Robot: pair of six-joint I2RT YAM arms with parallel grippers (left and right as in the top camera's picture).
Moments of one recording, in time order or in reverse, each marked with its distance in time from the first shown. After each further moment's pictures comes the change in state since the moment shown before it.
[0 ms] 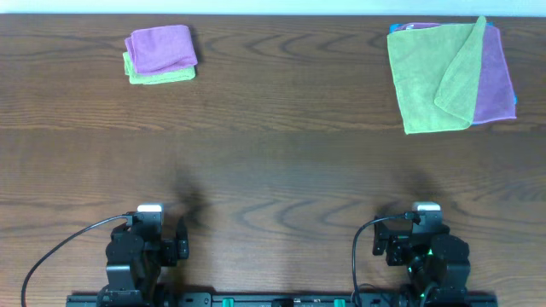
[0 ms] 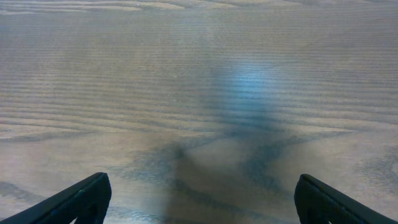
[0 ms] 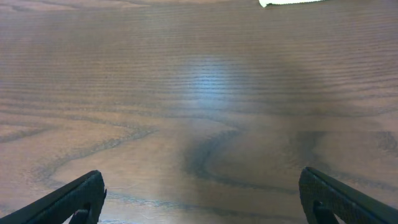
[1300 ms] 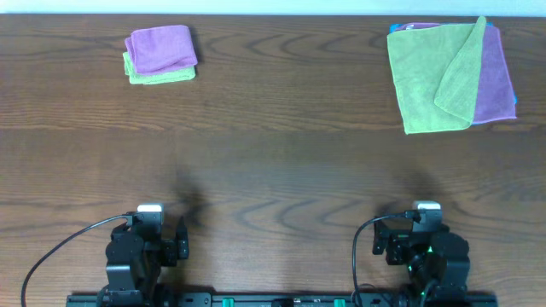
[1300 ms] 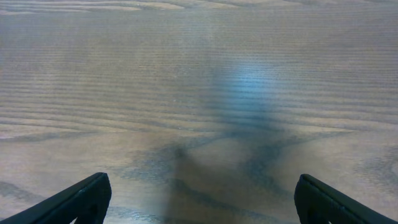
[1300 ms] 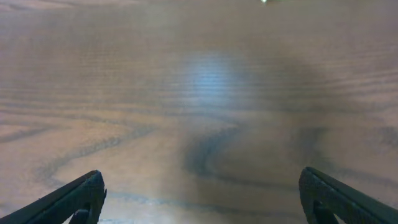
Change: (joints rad) left arm 0.000 0.000 0.000 0.000 0.000 0.000; right arm 0.000 0.053 0.014 0.009 0.000 0.018
